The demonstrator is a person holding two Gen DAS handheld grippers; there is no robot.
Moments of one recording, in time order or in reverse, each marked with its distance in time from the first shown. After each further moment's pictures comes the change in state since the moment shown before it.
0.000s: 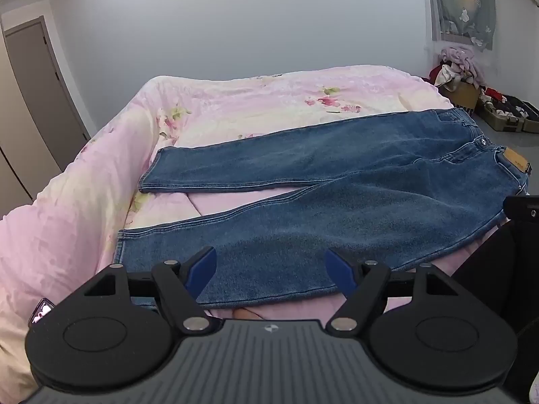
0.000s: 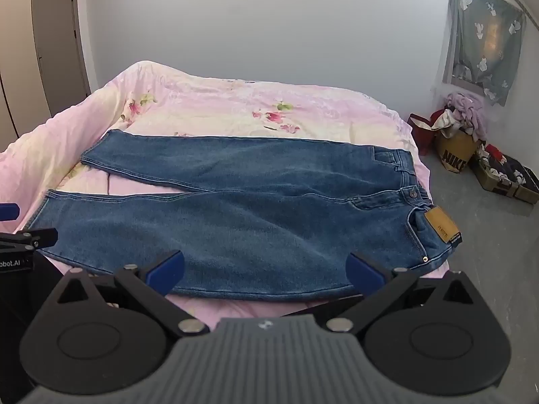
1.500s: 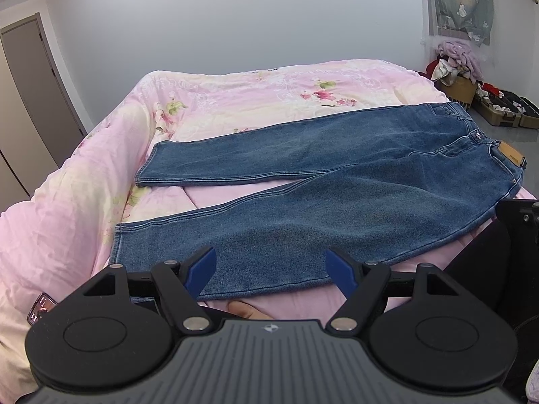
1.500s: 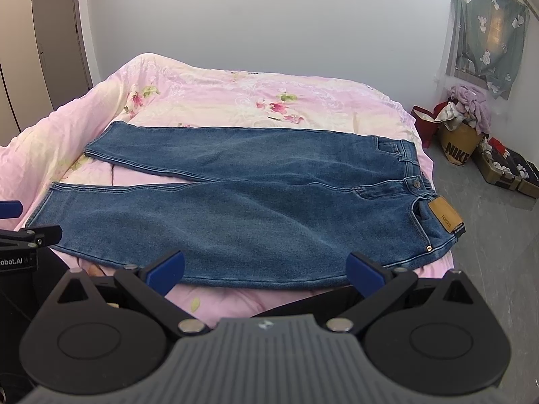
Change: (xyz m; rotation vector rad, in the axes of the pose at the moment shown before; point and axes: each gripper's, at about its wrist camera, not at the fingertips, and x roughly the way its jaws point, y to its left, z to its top) left arm -0.004 -0.009 -0.005 0.029 0.031 0.005; right arm 0.000 0.003 -0.007 0.003 0.034 0.006
